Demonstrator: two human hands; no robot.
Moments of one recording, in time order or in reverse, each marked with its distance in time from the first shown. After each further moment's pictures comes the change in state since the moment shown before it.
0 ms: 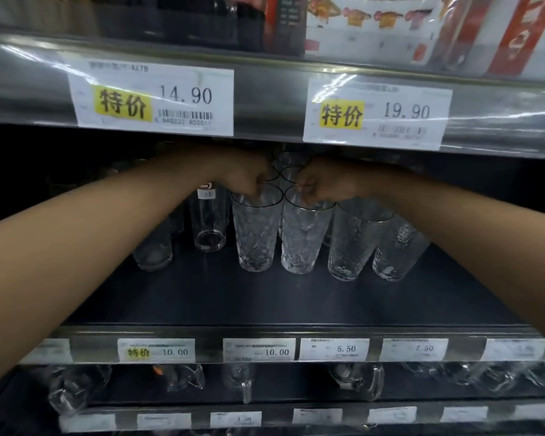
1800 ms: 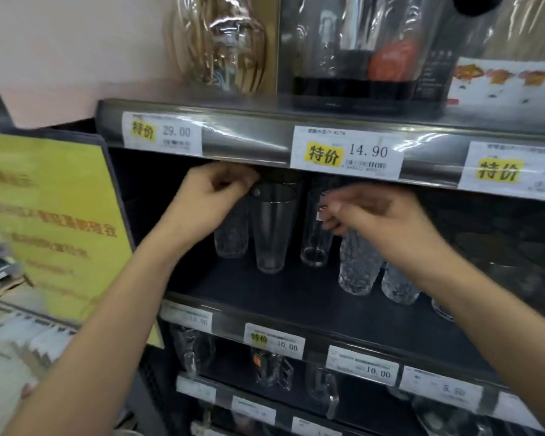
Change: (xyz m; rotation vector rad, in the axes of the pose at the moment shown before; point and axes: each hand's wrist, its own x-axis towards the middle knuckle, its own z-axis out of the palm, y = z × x) left_hand -0.218 -0.069 0.037 -1.004 1.024 -0.197; right_hand -0.068 -0.158 0.023 1.062 0.388 -0.260
